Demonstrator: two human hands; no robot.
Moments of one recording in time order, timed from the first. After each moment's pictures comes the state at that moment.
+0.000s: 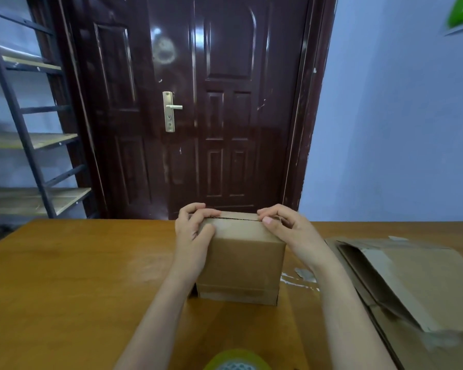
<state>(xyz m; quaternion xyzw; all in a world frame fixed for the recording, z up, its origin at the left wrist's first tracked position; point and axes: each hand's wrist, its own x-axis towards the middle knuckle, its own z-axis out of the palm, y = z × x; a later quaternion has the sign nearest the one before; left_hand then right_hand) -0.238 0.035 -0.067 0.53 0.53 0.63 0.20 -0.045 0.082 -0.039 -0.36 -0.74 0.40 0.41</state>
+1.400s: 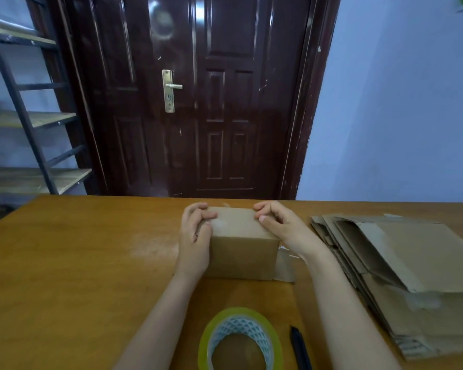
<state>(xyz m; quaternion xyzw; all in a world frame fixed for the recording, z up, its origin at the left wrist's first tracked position) -0.238 0.018 -0.120 0.54 0.52 0.65 0.14 -0.052 0.070 -0.067 -0.40 -0.74 0.42 0.33</state>
